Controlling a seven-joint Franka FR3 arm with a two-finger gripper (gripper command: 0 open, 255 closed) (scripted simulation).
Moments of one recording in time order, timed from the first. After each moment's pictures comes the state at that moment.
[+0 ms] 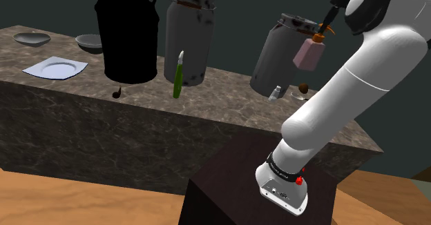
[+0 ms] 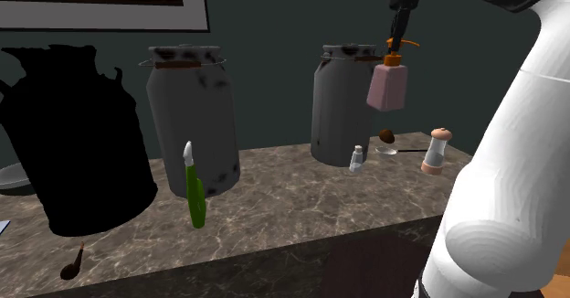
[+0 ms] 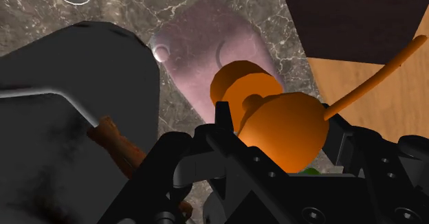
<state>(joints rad) -0.32 -0.12 -0.85 -1.43 0.01 1.23 -1.25</state>
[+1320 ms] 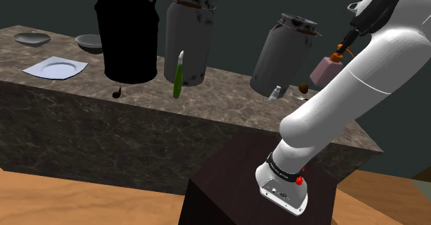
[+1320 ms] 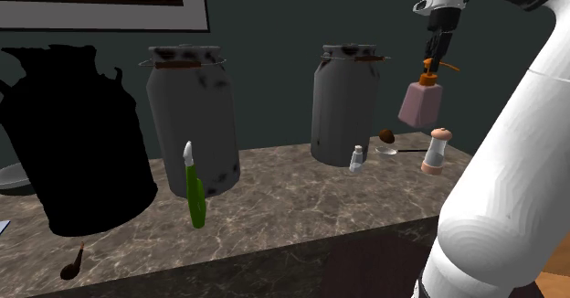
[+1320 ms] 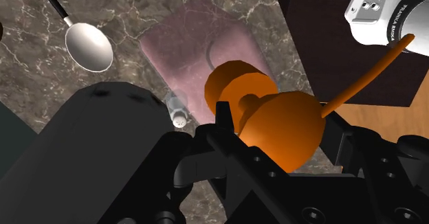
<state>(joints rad) -0.41 -0.15 -0.97 -1.59 -0.06 1.35 -1.48</state>
